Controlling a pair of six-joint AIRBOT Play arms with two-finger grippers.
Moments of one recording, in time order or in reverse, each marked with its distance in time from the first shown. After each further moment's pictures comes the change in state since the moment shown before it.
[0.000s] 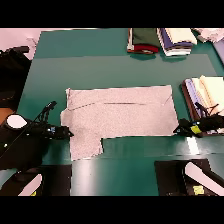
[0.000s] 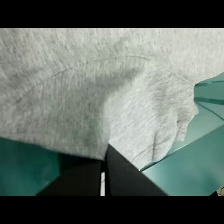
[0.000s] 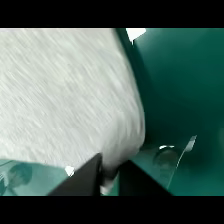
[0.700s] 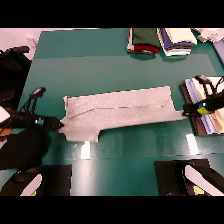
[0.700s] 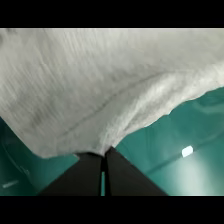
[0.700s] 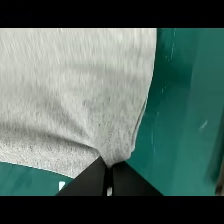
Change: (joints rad) left arm 0.000 0.056 0.244 0.159 -0.088 -0.045; right arm 0.246 0.069 0.362 -0.217 0.110 0.057
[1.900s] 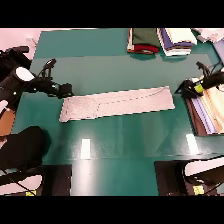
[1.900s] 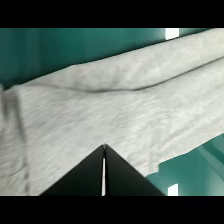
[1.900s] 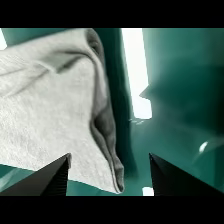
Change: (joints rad) left arm -0.066 -0.575 0.427 -0.056 0.222 -0.051; right arm -0.202 -0.649 0.437 0.339 0.015 -0.136
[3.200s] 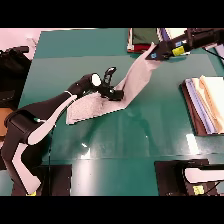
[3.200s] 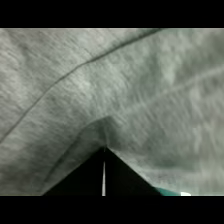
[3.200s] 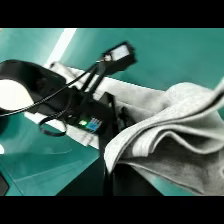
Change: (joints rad) left arm -0.465 -0.553 0.500 -0.019 0.142 -0.154; right arm 0.522 0.185 0.442 0.222 0.050 0.053
